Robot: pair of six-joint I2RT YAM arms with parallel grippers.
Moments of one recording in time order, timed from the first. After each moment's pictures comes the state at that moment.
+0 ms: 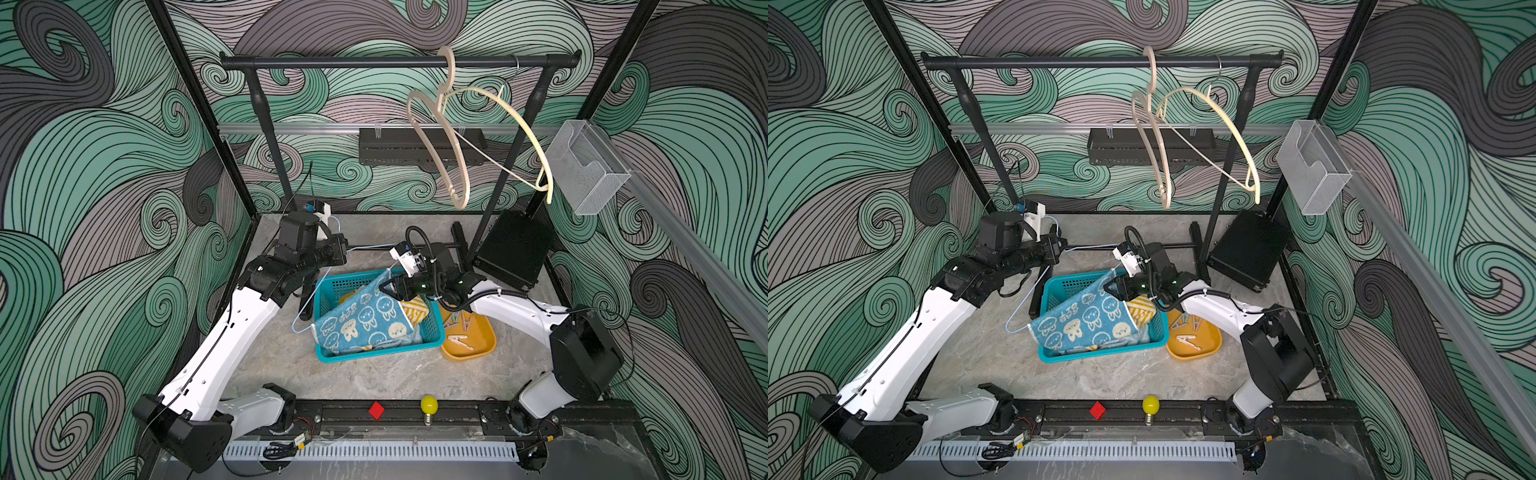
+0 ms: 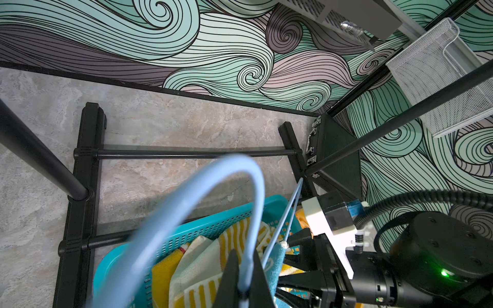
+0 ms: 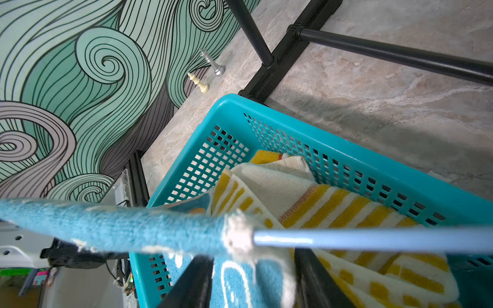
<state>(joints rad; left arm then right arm) -0.41 1.18 1.35 -0.70 0.07 -0.45 0.68 1.59 1.05 -0.08 -0.50 0.29</state>
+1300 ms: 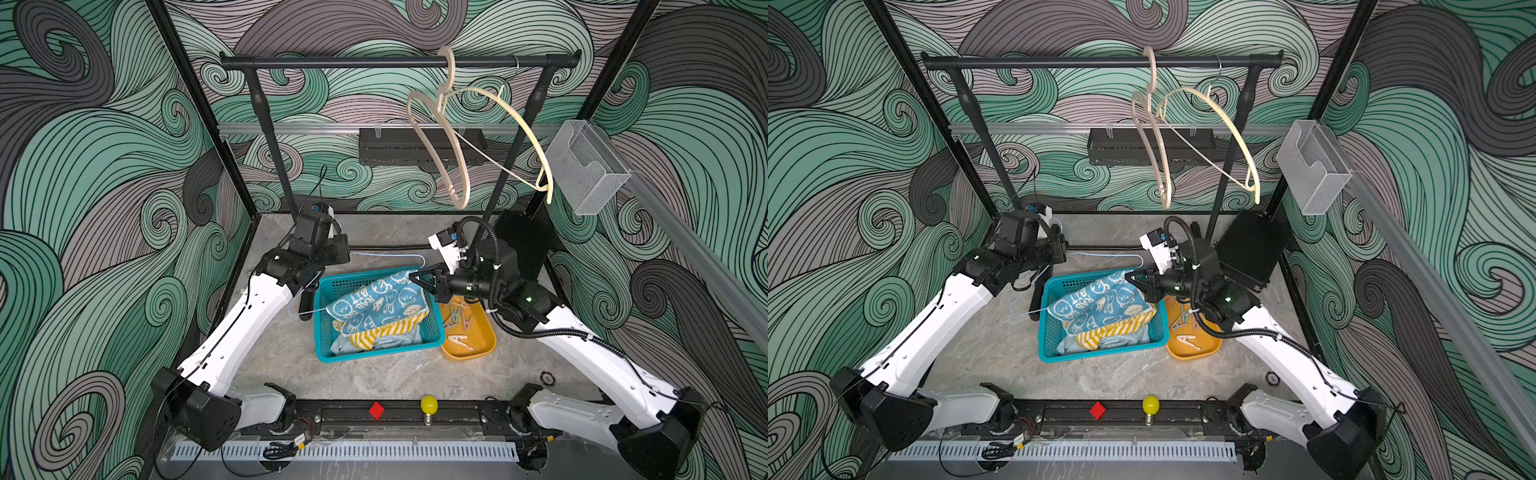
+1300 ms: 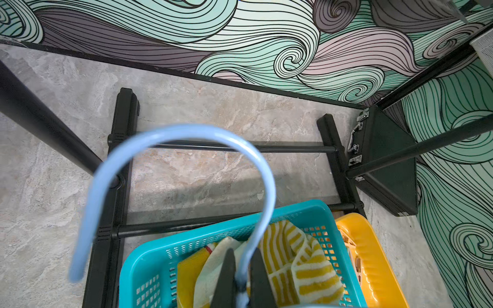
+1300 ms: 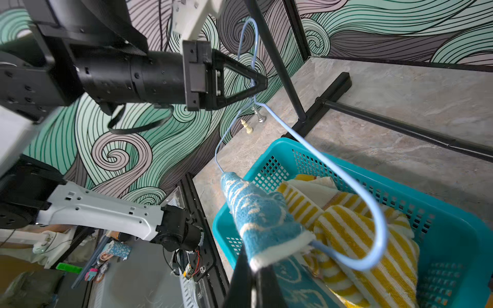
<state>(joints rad) -0.41 1.29 1.35 -0.71 -0.07 -0.44 0.63 1.10 1.07 -0.32 -0.55 0.35</state>
